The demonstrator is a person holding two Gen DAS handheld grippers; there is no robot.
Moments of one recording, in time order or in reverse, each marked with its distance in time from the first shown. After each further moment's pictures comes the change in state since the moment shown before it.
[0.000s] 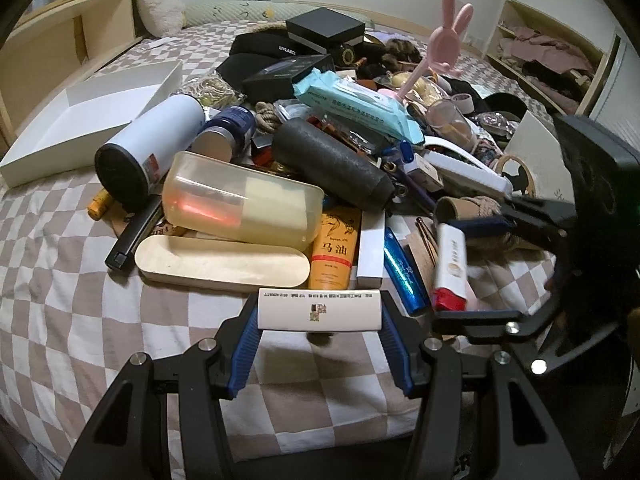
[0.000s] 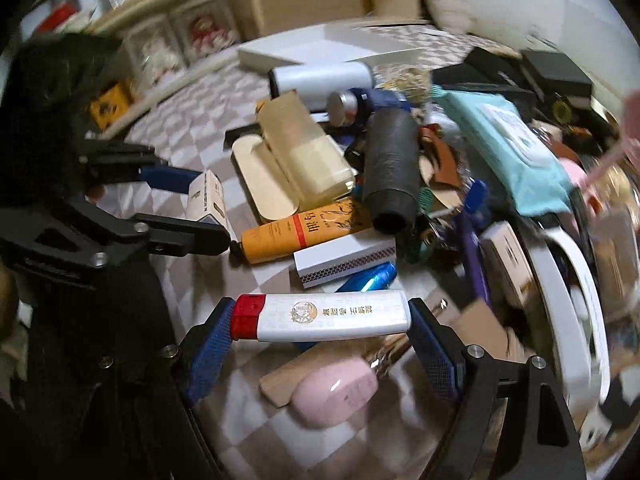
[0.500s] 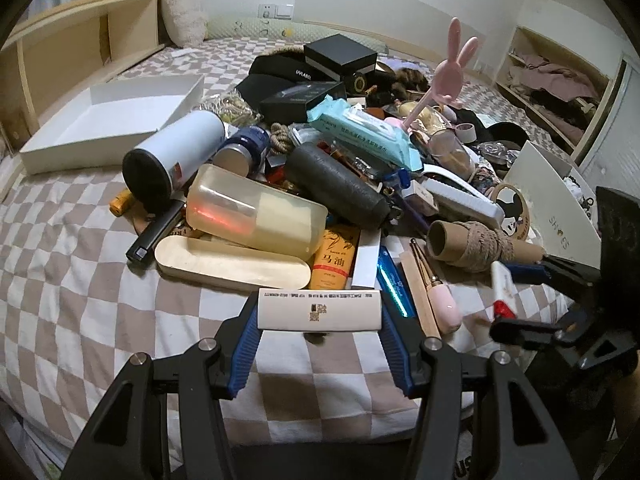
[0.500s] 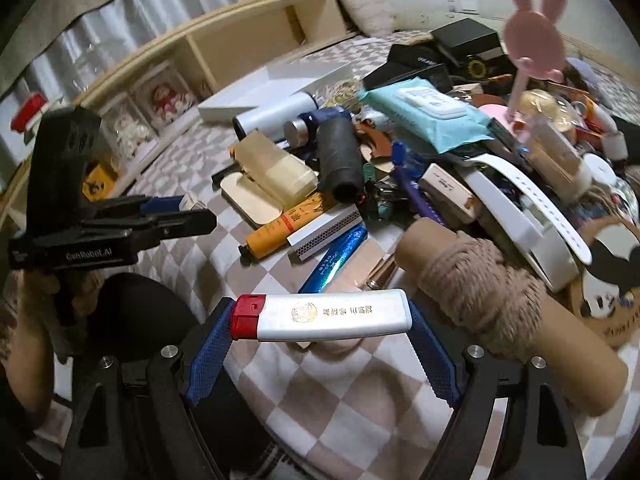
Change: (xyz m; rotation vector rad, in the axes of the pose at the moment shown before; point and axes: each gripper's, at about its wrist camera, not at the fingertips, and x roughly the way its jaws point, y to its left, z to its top) left arm -0.026 -0.009 -0.006 -0.054 -0.082 0.029; right arm -0.046 -0.007 -0.035 0.266 -0.132 -0.014
